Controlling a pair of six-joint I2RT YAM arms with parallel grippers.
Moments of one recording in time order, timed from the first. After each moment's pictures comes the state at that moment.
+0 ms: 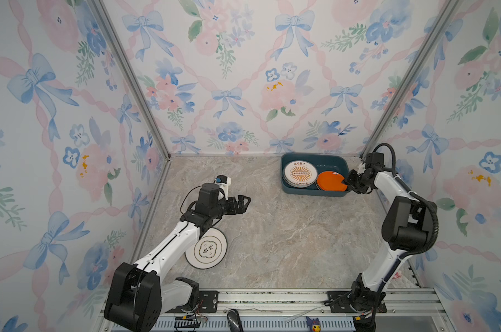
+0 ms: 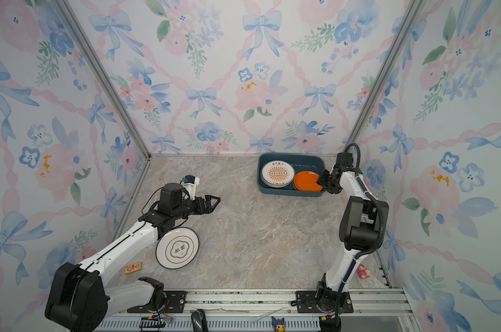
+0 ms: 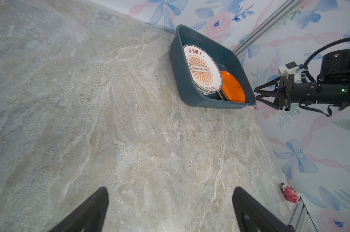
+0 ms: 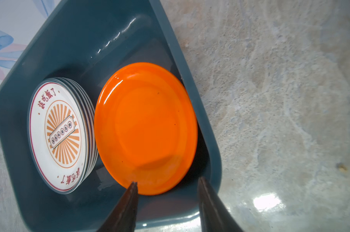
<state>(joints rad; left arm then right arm) -0.33 1.21 0.75 -0.10 0.34 -0.45 -0.21 1.90 1.50 -0.66 -0.23 0.40</state>
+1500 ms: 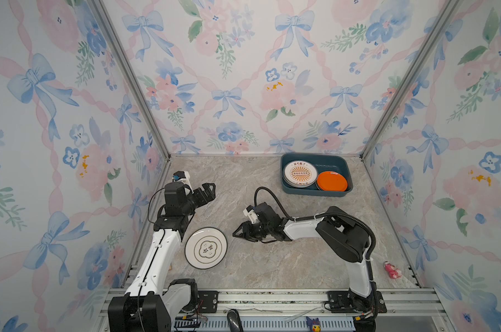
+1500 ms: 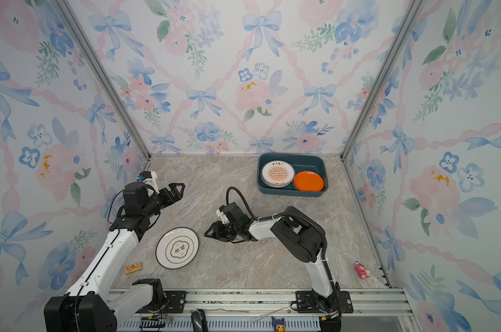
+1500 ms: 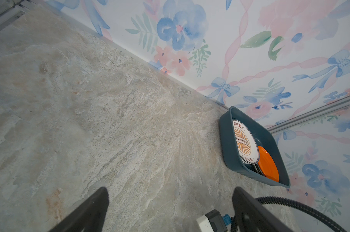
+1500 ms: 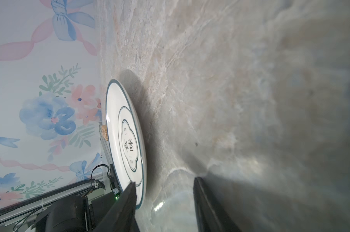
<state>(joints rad) 0.04 1.06 0.74 -0.15 0.29 -0.51 0.93 2.08 1.10 0.32 -0.53 1.03</state>
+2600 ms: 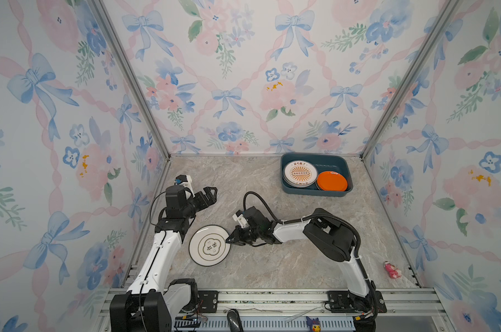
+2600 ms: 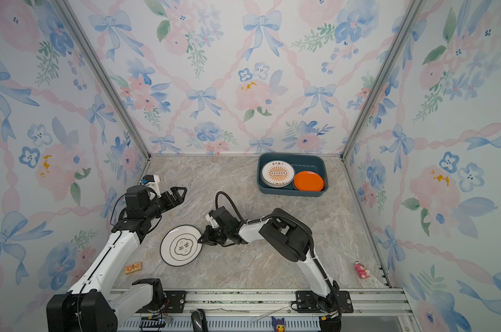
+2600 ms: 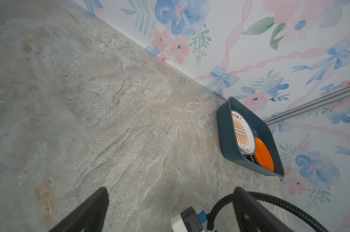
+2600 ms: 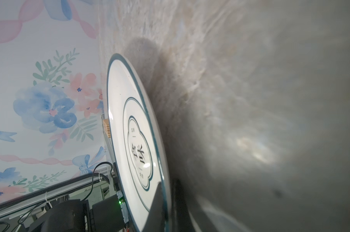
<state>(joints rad) 0.05 1.06 0.69 -0.12 0.36 -0.52 0.95 2.15 1.19 0.30 -0.54 1.05</state>
